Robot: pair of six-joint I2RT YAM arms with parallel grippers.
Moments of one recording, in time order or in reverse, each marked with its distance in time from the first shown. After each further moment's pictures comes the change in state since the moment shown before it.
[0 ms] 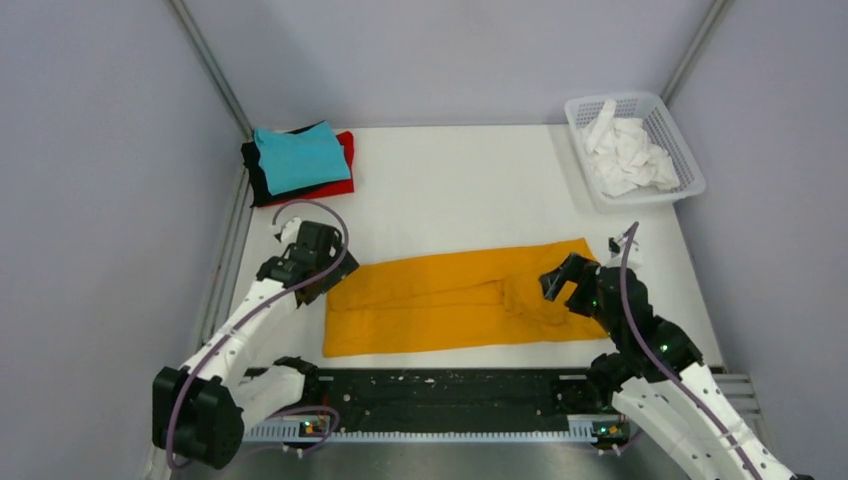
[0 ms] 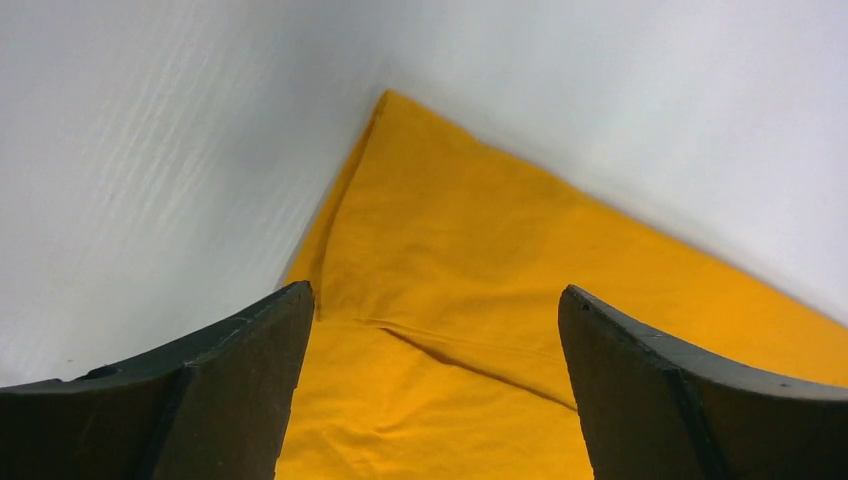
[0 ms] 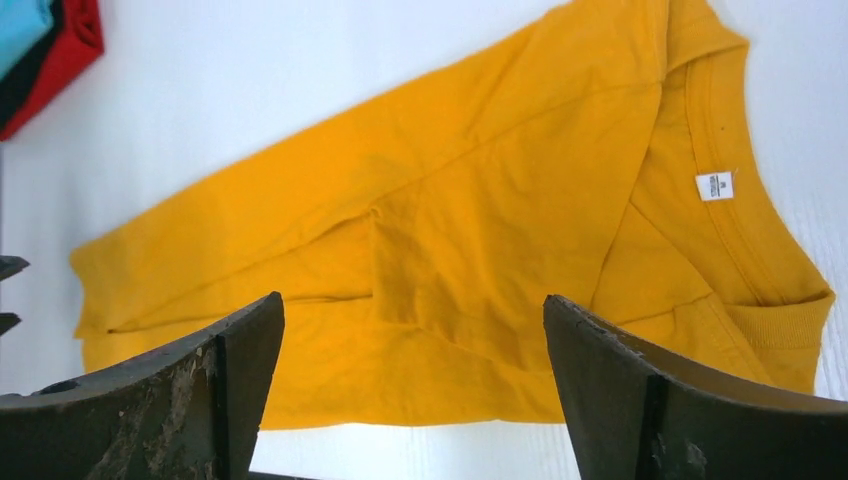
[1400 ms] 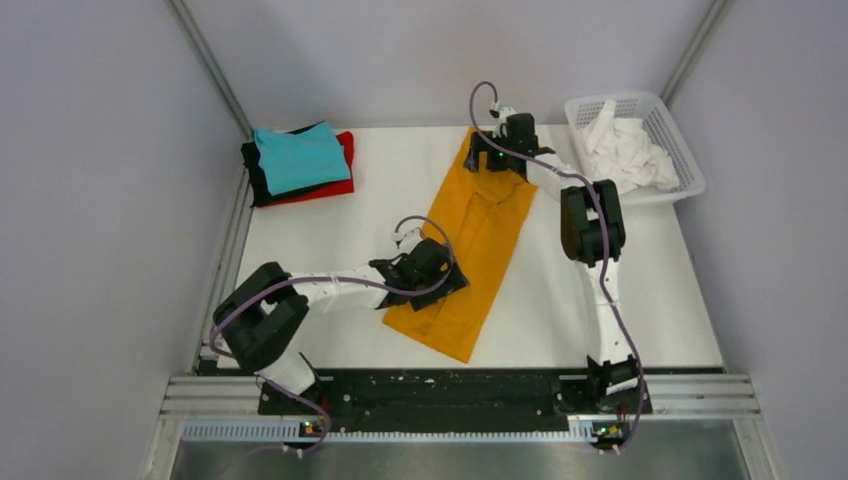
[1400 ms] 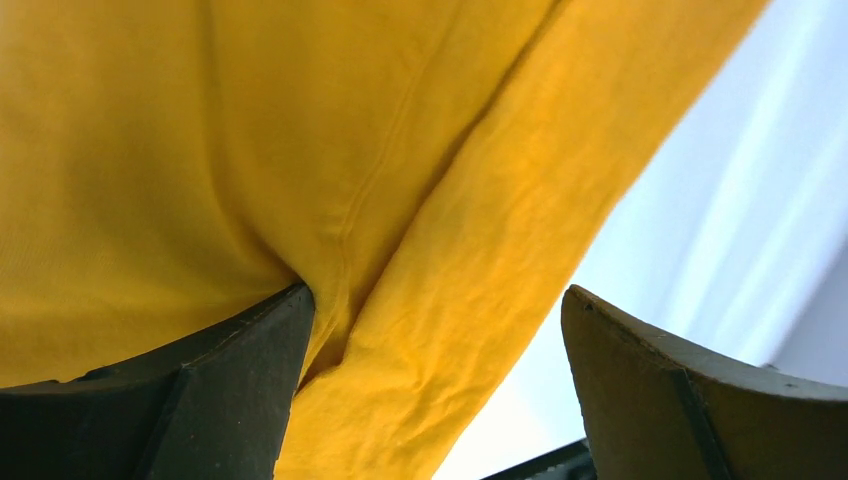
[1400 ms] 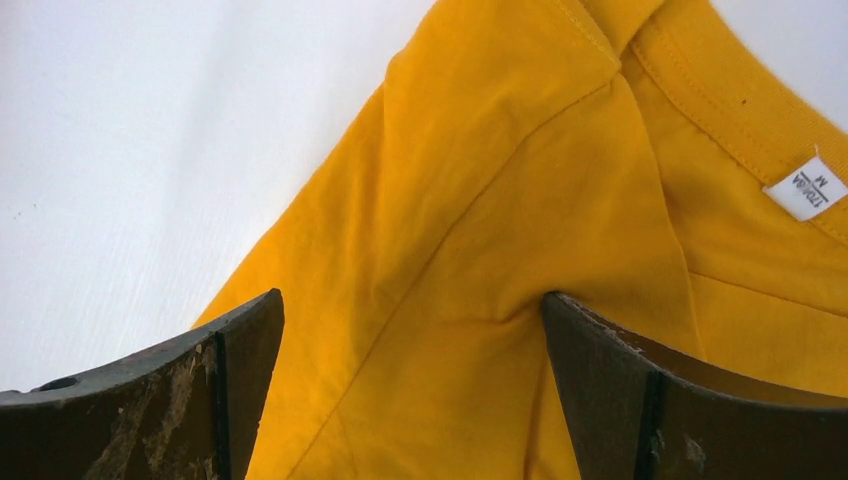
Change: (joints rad) left arm -0.603 0.522 0.105 0.505 0.147 -0.334; right arm -0.255 1.959 1.312 0.633 -0.526 -0.510
